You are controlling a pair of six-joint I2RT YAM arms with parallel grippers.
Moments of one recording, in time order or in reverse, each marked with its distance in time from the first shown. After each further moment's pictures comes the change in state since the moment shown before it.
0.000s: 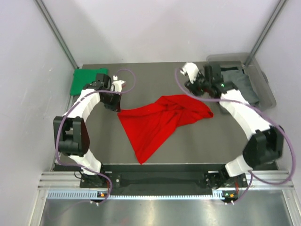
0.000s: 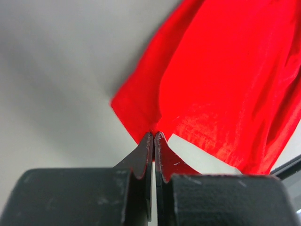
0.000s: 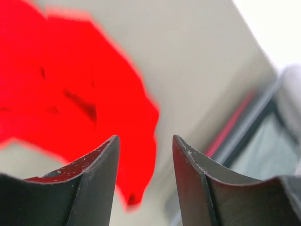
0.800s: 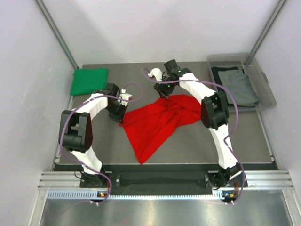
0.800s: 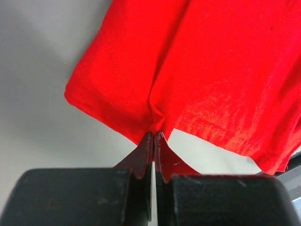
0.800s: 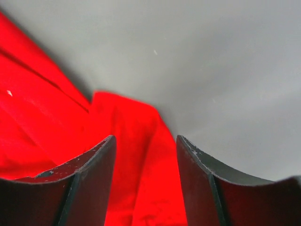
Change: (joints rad) left arm -0.079 0.074 -0.141 0.004 -0.074 0.024; right arm 0.157 0.906 0.846 -0.264 -0.211 0.000
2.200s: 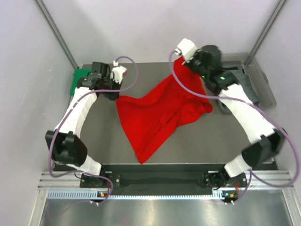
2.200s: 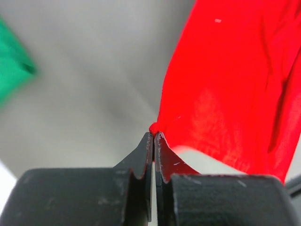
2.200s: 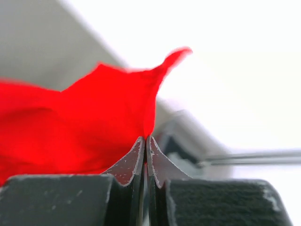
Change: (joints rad) left arm 0.000 -0.184 0.301 -0.076 -0.031 0.037; right arm -0.017 -0.787 -0.457 0.353 0.481 -0.061
